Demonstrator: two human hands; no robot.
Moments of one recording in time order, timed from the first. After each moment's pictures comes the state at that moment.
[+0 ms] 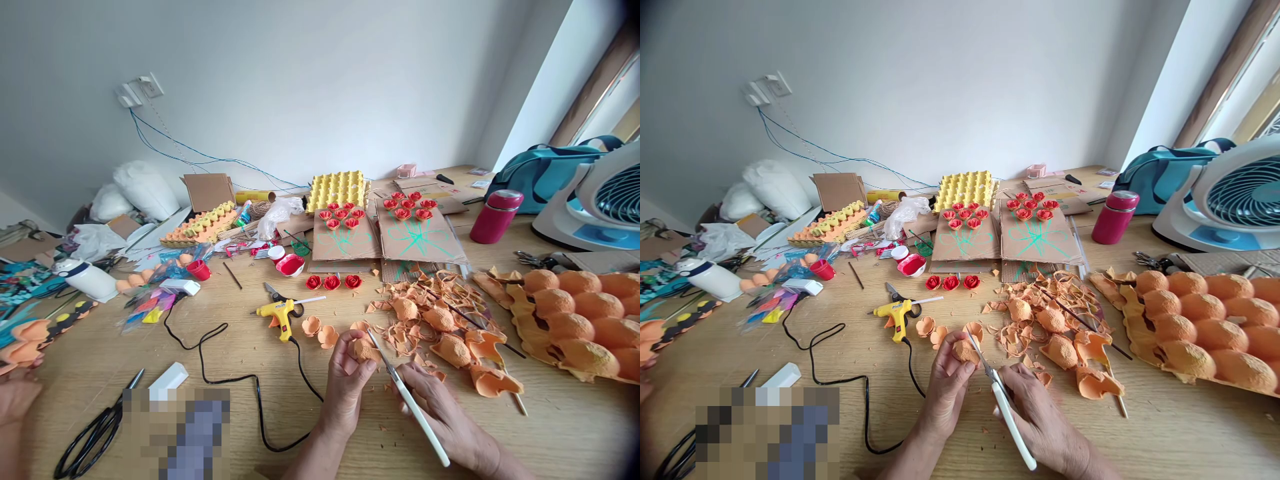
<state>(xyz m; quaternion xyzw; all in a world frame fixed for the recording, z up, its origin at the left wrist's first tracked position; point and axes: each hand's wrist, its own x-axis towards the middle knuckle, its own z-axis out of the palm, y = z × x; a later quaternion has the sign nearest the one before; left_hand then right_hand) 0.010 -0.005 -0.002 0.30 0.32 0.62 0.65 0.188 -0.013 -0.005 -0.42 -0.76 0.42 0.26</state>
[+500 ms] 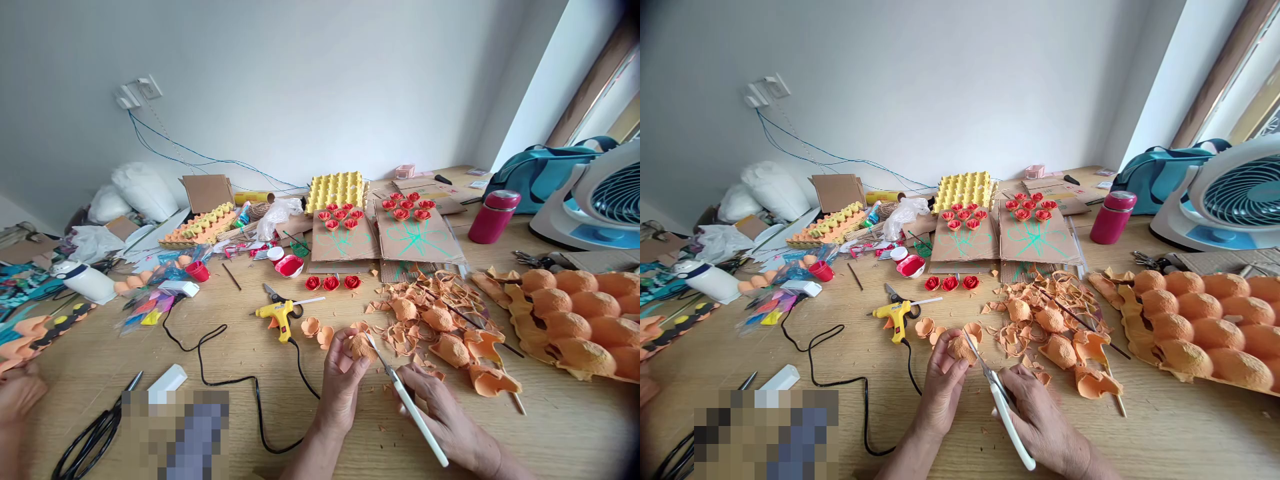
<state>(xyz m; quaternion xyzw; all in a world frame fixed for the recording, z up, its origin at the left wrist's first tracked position) 0.004 -0.003 0.004 0.30 0.36 0.62 0.63 0.187 -0.014 -0.002 -0.44 -0.76 0.41 0.25</state>
